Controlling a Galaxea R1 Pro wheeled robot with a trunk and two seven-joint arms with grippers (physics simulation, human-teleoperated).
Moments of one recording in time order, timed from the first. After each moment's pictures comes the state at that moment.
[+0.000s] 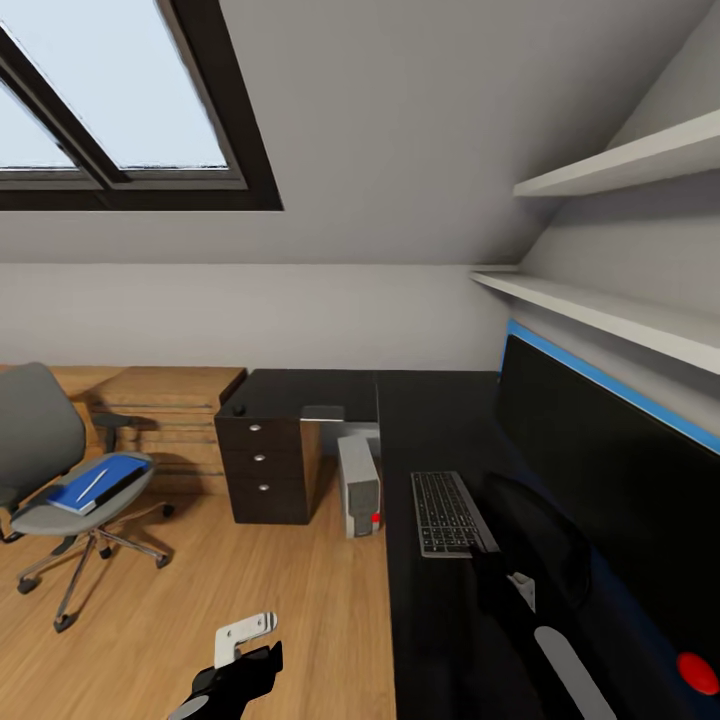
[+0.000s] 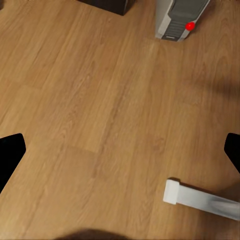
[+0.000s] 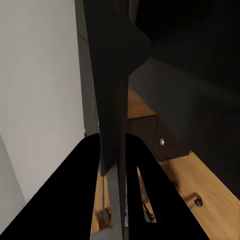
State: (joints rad) left arm 0.06 -0.08 -0.19 -1.52 0.40 0.56 0.50; right arm -0.25 -0.03 0.01 -1.05 -1.58 0.12 -0.04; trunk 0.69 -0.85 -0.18
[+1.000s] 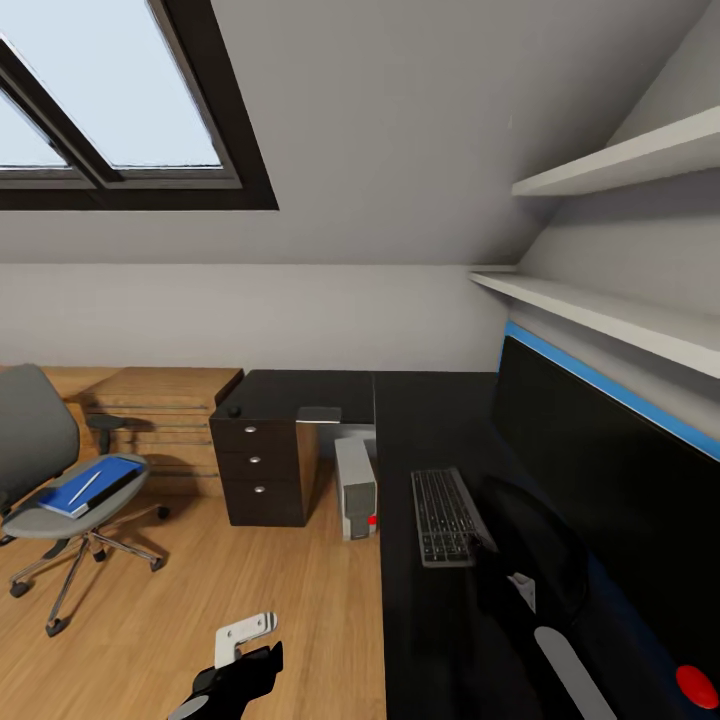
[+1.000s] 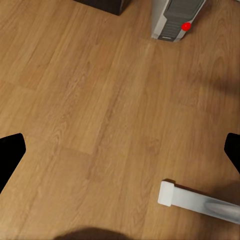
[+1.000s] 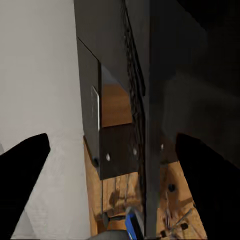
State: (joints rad) left arm 0.06 -0.08 -0.19 -1.52 0.40 0.57 0.50; right arm -0.25 -0.03 0.01 -1.05 -1.57 0.12 -0.04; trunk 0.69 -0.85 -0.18
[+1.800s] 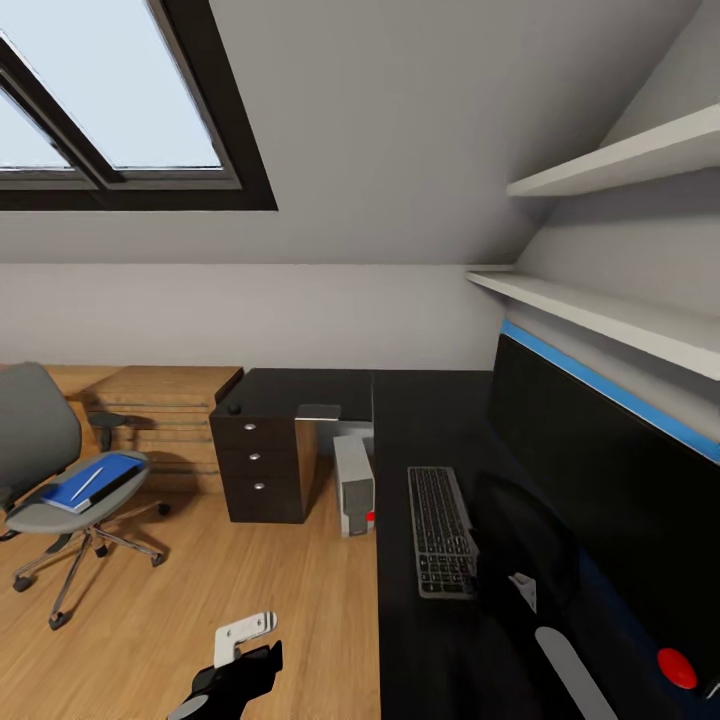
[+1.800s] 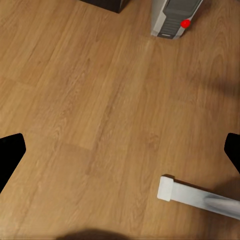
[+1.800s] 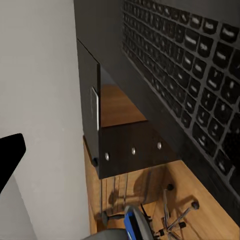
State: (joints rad) left arm 0.06 -0.08 -0.19 -1.52 0.40 0.57 0.50; right arm -0.25 -0.03 0.01 -1.05 -1.57 0.12 -0.04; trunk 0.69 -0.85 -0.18
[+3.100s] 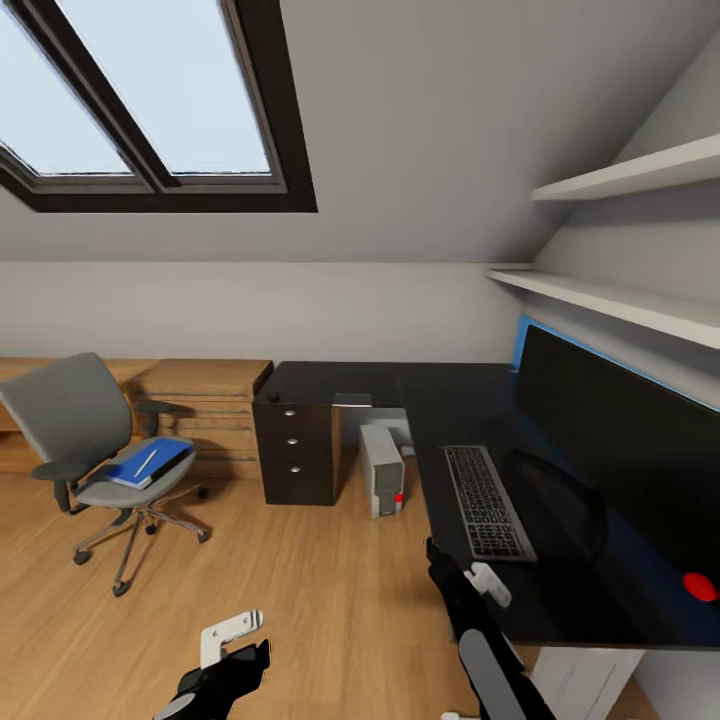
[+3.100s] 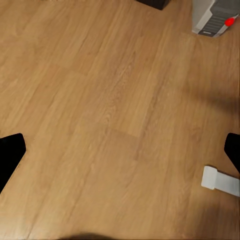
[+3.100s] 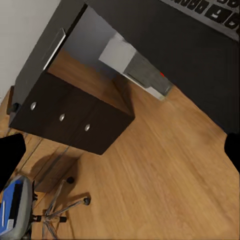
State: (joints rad) left arm 0.06 -0.08 -0.13 -1.52 0.40 0.57 0.50; right arm -0.25 0.13 0.09 -1.05 -0.84 -0.05 -0.20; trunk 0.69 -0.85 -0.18
